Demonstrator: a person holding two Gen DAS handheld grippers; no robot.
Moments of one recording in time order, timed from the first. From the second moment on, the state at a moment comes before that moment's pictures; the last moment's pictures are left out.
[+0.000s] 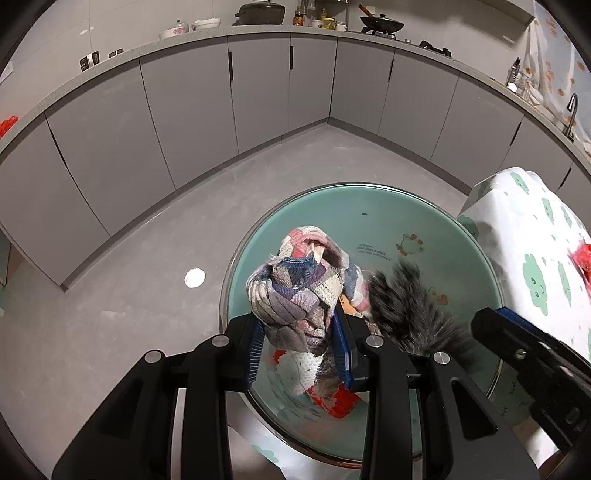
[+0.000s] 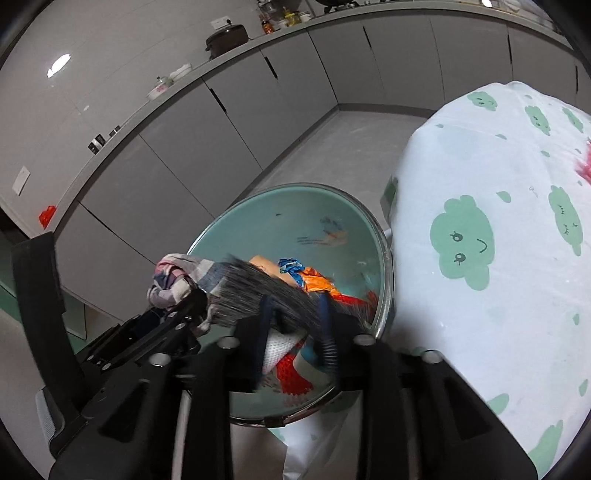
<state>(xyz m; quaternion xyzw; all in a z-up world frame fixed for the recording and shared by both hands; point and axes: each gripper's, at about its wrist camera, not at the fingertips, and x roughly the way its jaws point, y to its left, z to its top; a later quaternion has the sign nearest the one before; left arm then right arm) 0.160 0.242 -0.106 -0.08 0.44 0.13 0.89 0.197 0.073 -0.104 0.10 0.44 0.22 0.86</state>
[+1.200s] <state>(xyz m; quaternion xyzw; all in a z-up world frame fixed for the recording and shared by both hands) 0.121 0.164 -0.056 -0.03 0.39 0.14 0.91 0.155 -0.025 -0.067 0.10 0.36 0.14 0.92</state>
